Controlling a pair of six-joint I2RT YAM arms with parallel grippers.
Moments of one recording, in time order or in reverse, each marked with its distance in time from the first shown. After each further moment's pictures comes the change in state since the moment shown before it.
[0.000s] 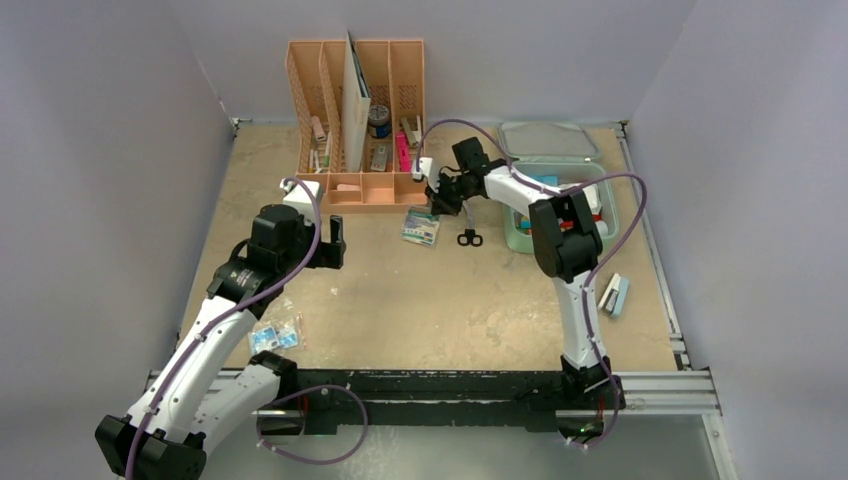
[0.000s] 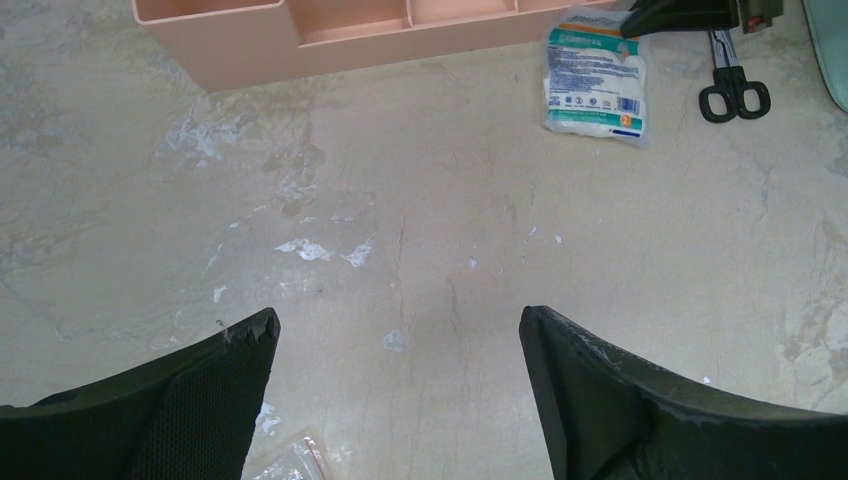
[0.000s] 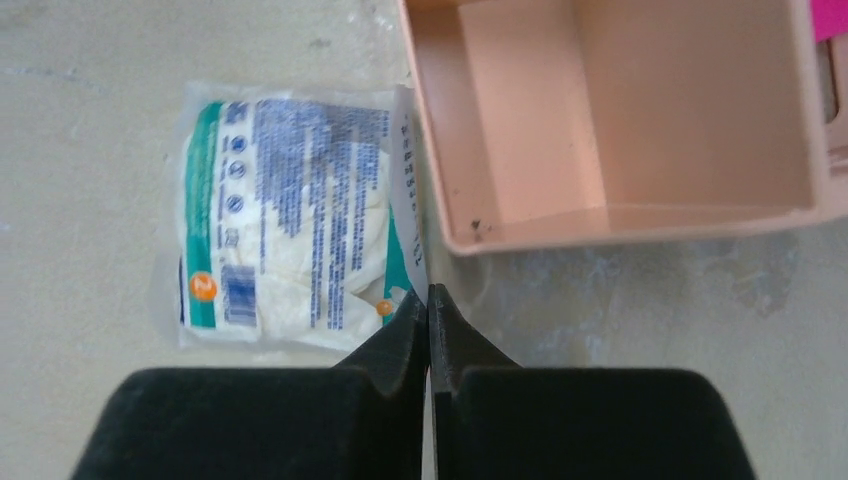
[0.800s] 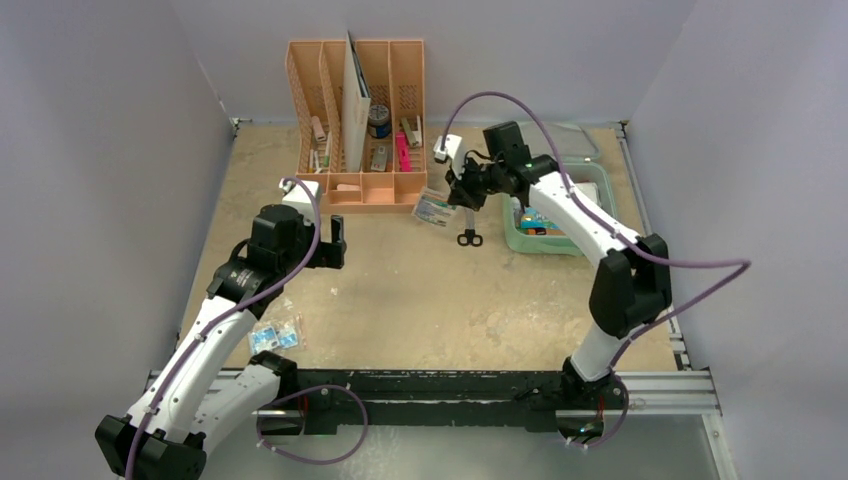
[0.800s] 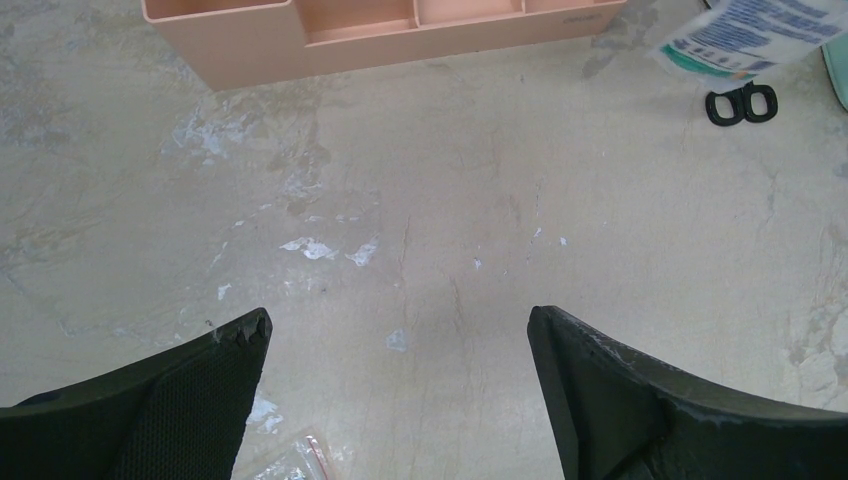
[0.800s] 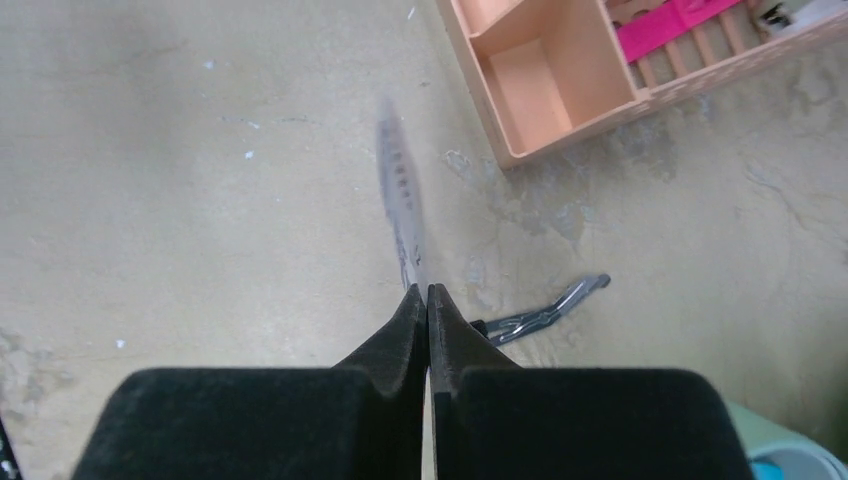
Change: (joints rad) left arm 0.000 0.000 0.000 -0.001 -0.015 -0.005; right arm 0.006 -0.522 -0.246 -0.114 0.058 0.181
